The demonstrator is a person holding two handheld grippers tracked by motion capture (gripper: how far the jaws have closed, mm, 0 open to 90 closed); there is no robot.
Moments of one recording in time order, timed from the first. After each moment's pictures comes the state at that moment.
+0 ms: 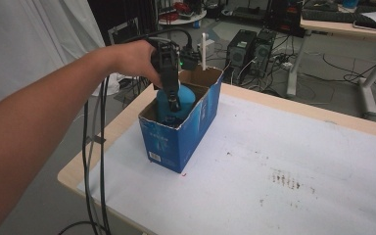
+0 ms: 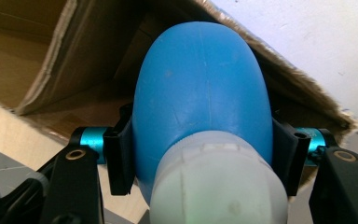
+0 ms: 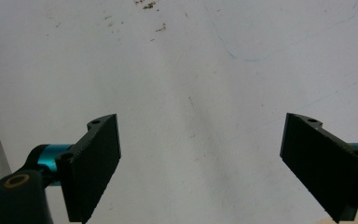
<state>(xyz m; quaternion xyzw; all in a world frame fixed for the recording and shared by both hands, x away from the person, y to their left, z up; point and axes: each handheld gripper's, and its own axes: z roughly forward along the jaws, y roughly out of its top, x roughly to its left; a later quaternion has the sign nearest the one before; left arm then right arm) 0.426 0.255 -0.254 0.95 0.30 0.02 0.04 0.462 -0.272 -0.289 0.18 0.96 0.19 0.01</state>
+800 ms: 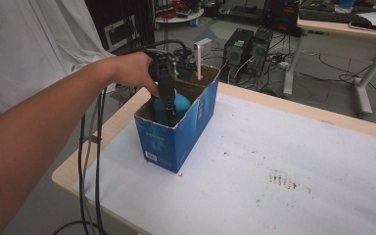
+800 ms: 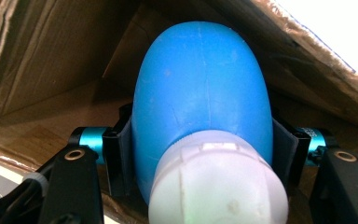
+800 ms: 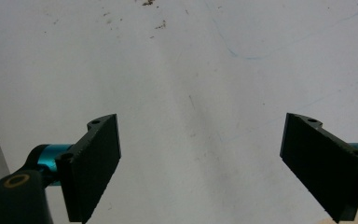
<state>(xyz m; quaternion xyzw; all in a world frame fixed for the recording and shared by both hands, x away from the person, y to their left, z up) 0.430 0.260 -0.278 0.95 0.31 0.01 0.05 0.462 -0.270 -0.291 0.18 0.97 0.19 0.01</state>
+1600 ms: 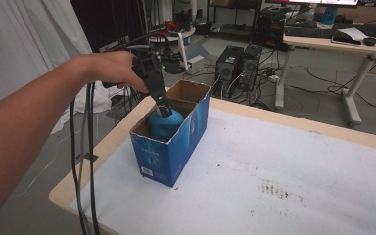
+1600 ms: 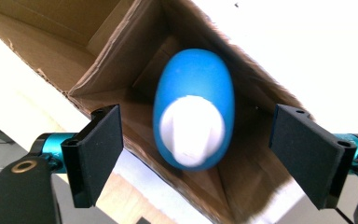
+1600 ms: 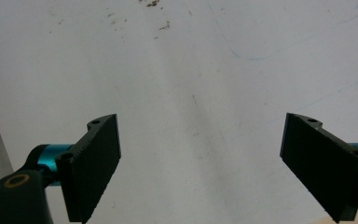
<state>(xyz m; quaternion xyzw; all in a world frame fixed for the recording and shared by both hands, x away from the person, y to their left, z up) 0.409 0.258 -0.215 0.94 0.34 0.07 0.08 0.455 -0.271 -0.288 0.18 0.97 0.19 0.02</state>
